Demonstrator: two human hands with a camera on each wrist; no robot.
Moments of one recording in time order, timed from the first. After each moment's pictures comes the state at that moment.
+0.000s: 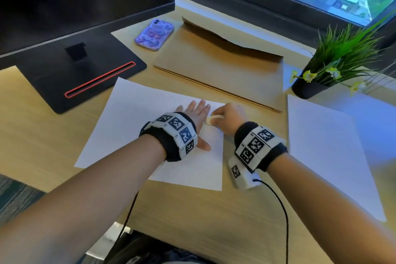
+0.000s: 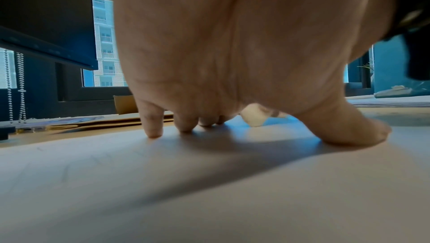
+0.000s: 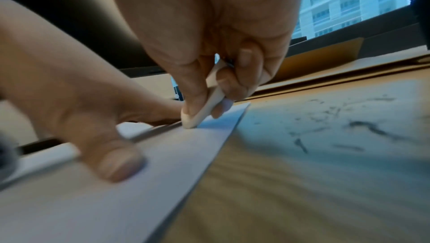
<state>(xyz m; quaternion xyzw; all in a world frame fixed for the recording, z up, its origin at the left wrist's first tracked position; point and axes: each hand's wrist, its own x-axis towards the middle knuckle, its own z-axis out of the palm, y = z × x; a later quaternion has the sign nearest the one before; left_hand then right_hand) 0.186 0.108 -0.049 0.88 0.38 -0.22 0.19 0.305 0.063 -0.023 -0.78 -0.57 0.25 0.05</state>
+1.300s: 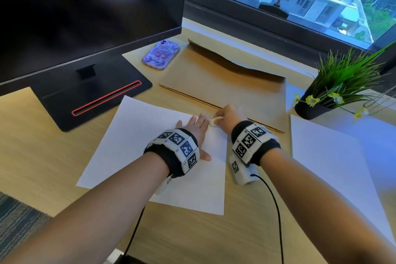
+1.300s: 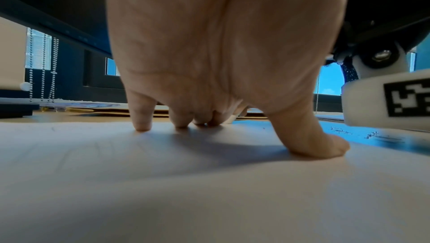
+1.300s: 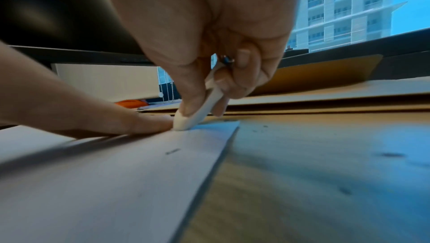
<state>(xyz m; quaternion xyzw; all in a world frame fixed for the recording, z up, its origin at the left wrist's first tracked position) 0.187 0.118 -0.040 0.86 0.41 -0.20 0.23 0.316 0.115 -0.019 -0.79 -0.58 0.20 0.03</state>
